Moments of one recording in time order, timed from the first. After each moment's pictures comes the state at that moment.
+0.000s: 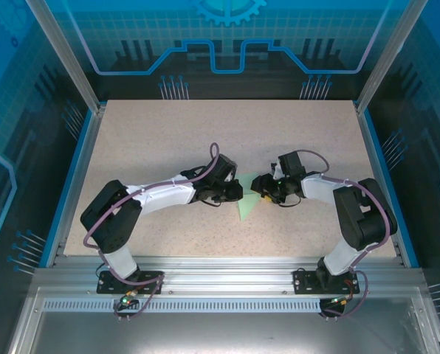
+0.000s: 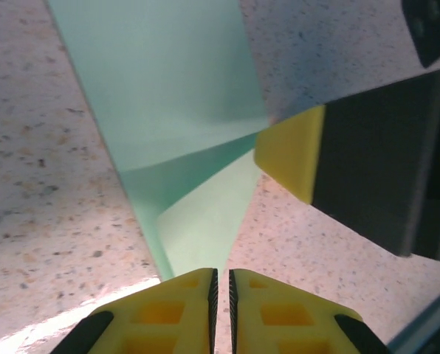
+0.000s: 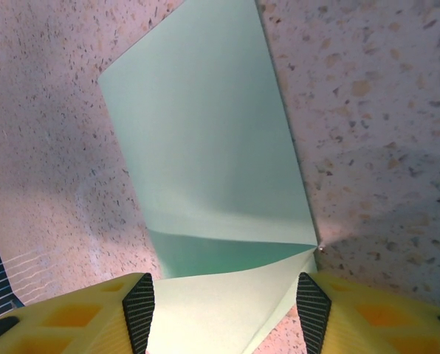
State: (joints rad) left arm -0.74 1.73 1.08 -0.26 0.21 -0.80; right arm 0.31 1.65 0.78 -0.17 -0.50 0.74
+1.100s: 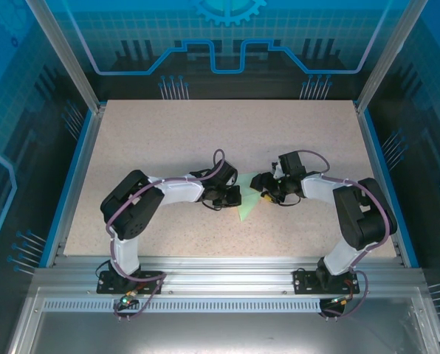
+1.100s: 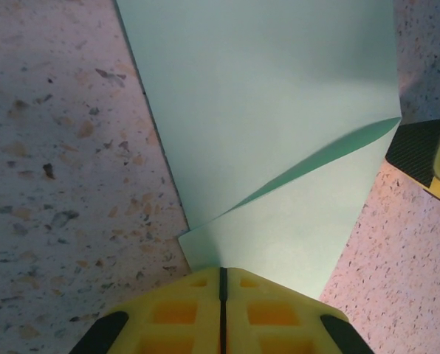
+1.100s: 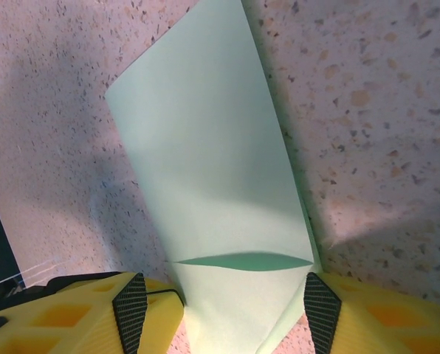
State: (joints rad) left arm -0.71 1.91 1.09 -0.22 0.27 -0.80; right arm 0.30 1.66 0.78 -0.14 -0.51 0.80
